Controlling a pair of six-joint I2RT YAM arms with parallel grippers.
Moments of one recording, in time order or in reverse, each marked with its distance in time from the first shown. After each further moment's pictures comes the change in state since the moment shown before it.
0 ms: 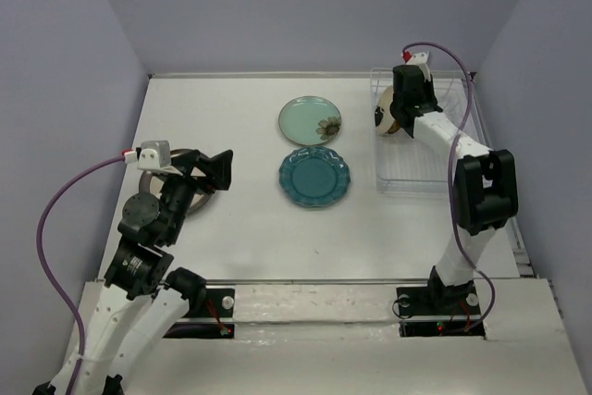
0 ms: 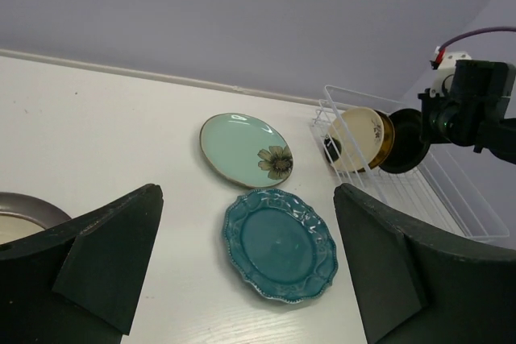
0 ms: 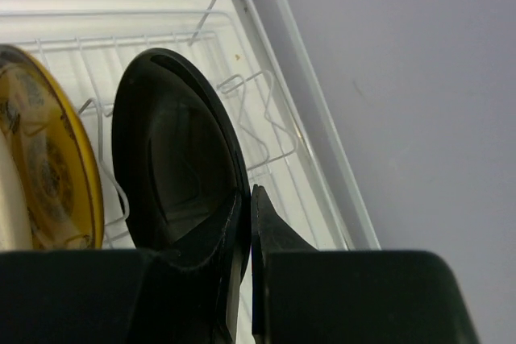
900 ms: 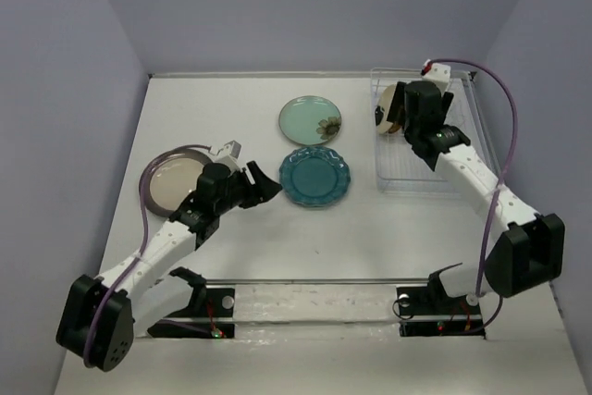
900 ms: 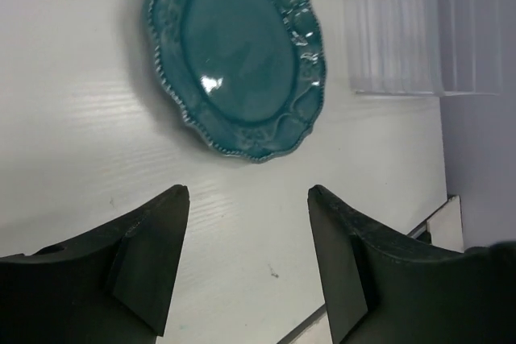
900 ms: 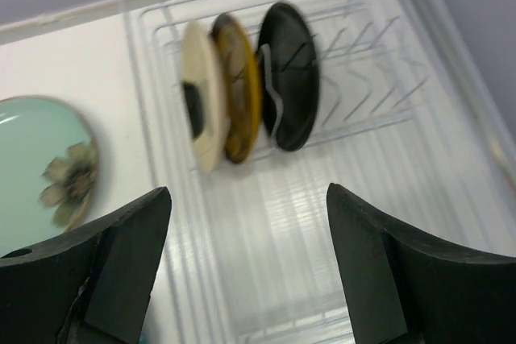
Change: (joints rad) left arm 0.000 0.499 -0.214 0.217 0.407 -0.346; right arm 0.069 -0.356 -0.172 -0.180 -0.280 0.463
